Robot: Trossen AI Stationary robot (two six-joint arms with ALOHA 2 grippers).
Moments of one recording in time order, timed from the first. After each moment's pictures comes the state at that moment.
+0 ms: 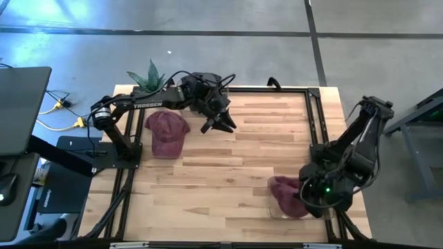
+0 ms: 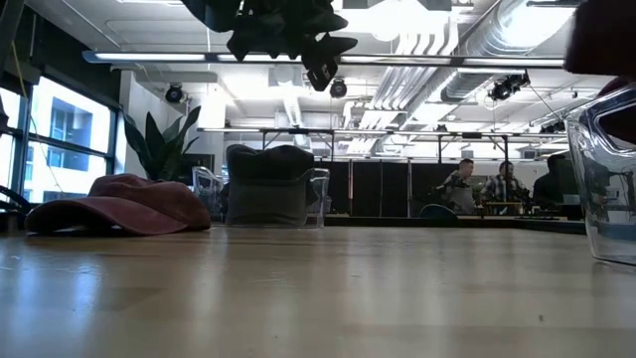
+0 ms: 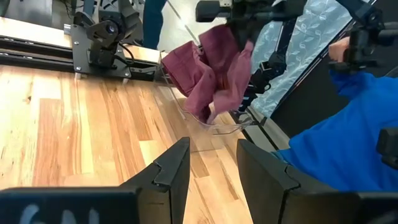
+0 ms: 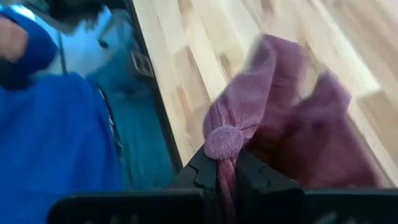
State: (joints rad) left arm 0.37 1.67 1.35 -0.11 0.92 -0.05; right arm 0.98 1.15 1.13 -0.95 0.38 1.38
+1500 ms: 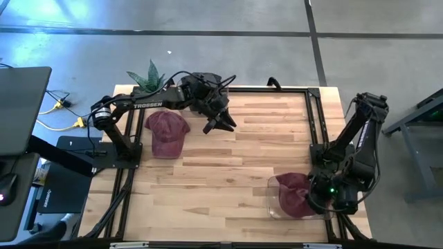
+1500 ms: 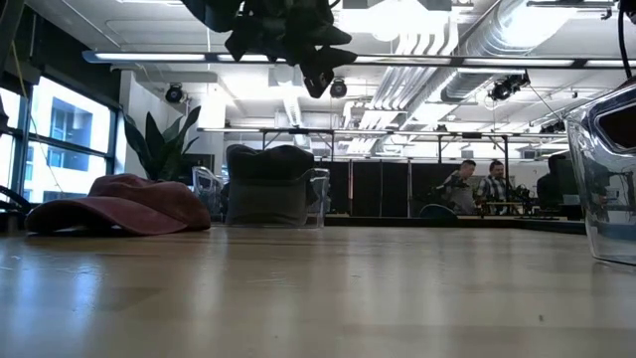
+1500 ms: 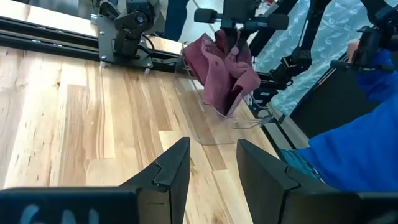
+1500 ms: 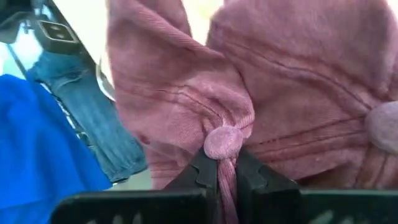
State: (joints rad) left arm 0.37 1.67 1.35 -0.16 0.83 -0.03; right arm 1.17 1.08 0.89 -0.97 0.33 1.88
